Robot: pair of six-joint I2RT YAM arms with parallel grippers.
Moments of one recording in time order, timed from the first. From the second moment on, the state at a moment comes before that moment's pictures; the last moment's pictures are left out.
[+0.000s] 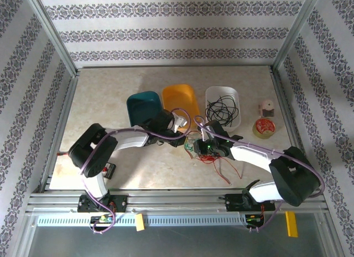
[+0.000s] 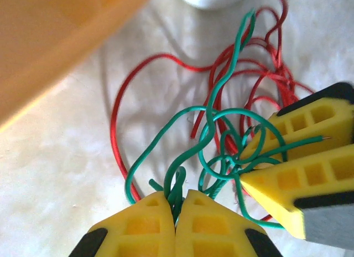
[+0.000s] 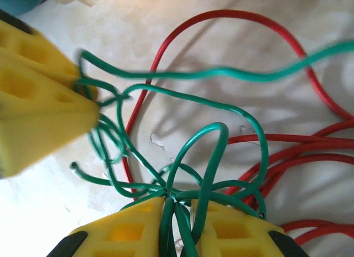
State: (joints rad) left arm -0.67 1.76 0.93 0.02 0.42 -0.34; right arm 0.59 1.36 0.57 -0.18 -0.20 0.44
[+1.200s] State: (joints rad) left arm -0.48 1.33 0.75 0.03 0.49 -0.47; right arm 0.62 1.17 0.56 -0.25 -0.03 0.49
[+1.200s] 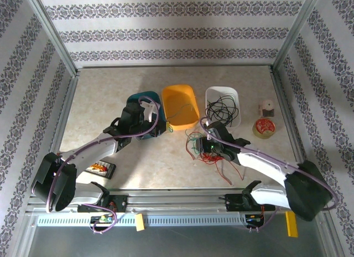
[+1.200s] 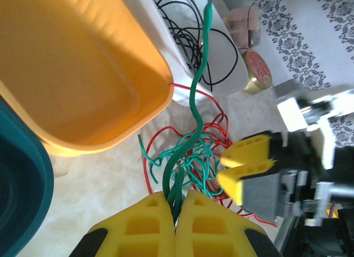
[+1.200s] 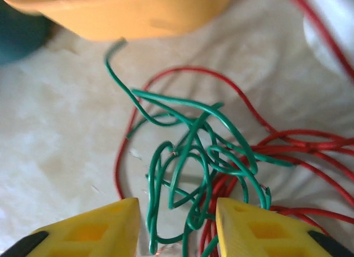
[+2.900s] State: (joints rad) left arm -0.65 1.64 1.21 -0.25 0.13 -0.41; right arm 0.58 1.09 0.58 -0.35 0.04 0.51
